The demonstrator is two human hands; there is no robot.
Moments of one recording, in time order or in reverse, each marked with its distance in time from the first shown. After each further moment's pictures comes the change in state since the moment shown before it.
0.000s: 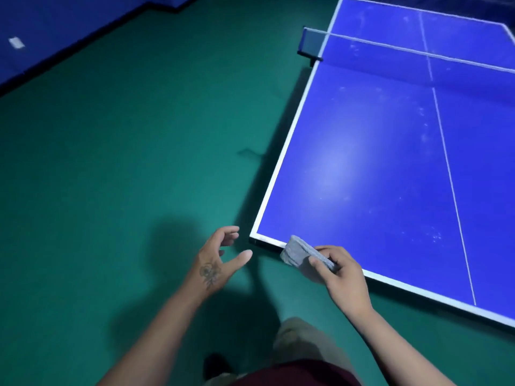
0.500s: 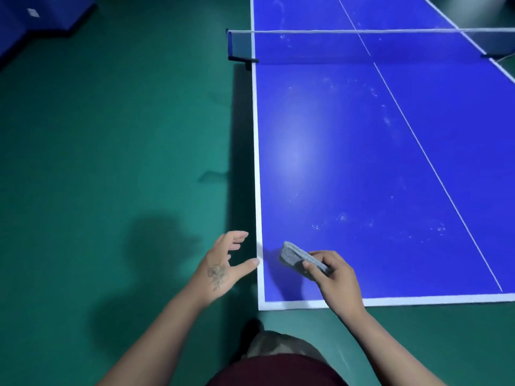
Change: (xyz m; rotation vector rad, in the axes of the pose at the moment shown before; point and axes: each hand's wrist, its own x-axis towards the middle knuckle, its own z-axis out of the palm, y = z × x) left_hand 0.273 0.035 -0.030 0.166 -0.442 0.098; right_hand 0.173 -0.029 0.066 0.123 0.258 0.261
